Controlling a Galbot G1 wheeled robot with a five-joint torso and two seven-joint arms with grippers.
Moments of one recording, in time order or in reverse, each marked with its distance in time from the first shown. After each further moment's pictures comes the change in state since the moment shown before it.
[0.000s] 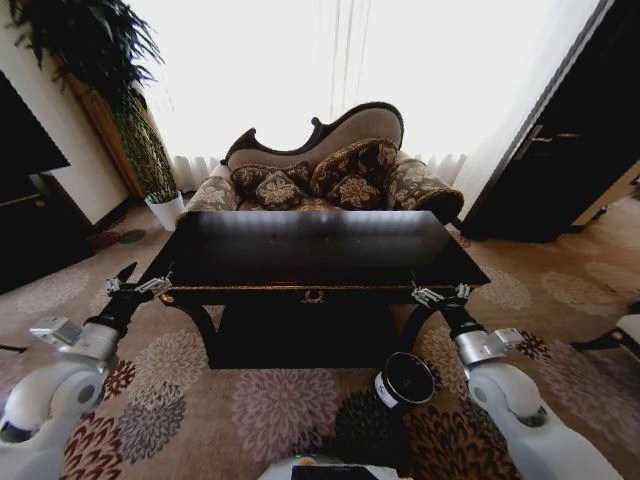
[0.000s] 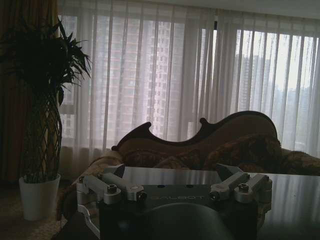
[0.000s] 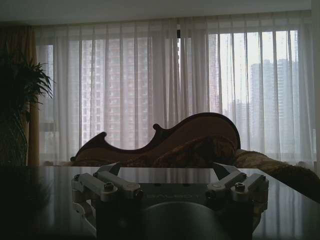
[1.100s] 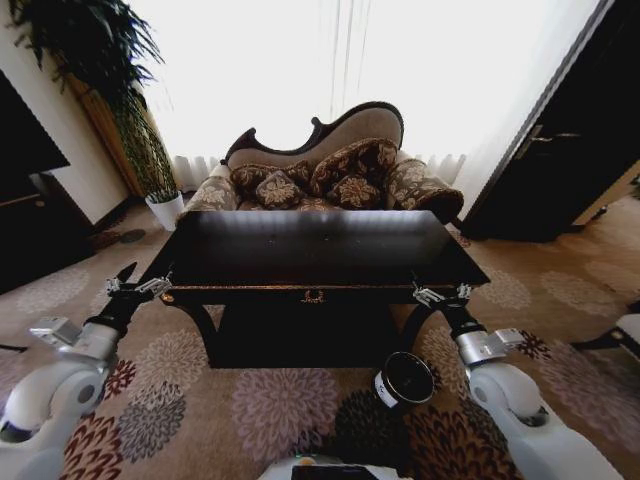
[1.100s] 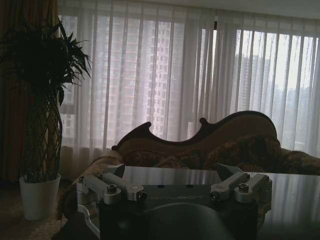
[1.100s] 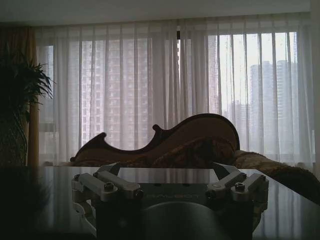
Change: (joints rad) left arm 0.000 0.000 0.000 0.000 0.000 0.000 0.000; right arm -0.003 0.003 0.005 0.000 -0.003 0.004 -0.003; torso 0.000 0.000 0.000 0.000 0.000
